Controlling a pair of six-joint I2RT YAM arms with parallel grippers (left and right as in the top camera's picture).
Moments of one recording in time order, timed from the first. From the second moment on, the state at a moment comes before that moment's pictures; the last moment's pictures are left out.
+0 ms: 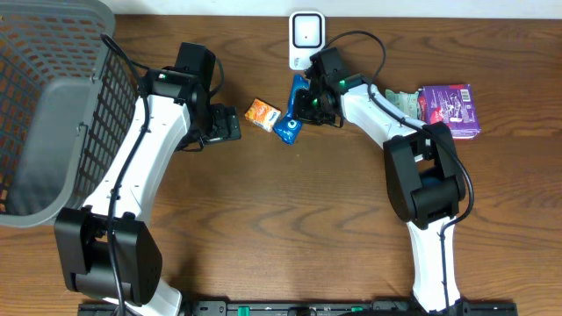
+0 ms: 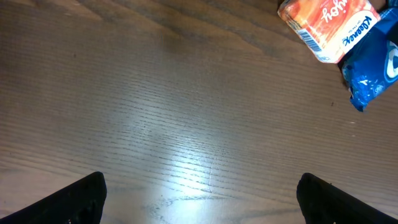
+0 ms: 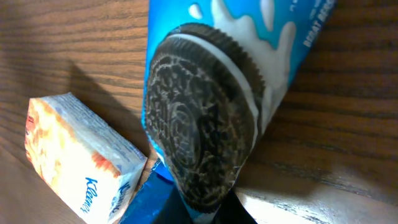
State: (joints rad) left arm -0.19 1.74 1.49 -1.15 0.02 -0.38; right arm 0.39 2.30 1.70 -0.55 -0.34 0.52
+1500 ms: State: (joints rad) left arm -0.19 1.74 1.49 -1.15 0.02 -0.38; right arm 0.69 2.33 1.86 -1.04 0.64 0.22
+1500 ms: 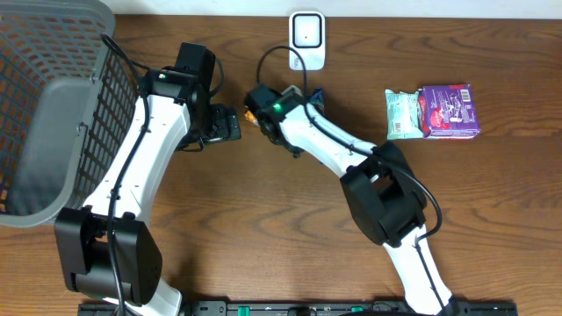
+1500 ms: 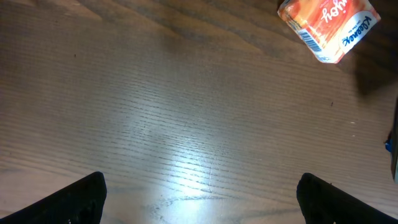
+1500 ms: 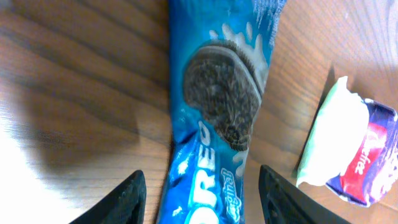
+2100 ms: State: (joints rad) left arm -0.19 1.74 1.49 -1.15 0.02 -0.38; right arm 0.47 2.33 2.07 -1.19 0.09 0.08
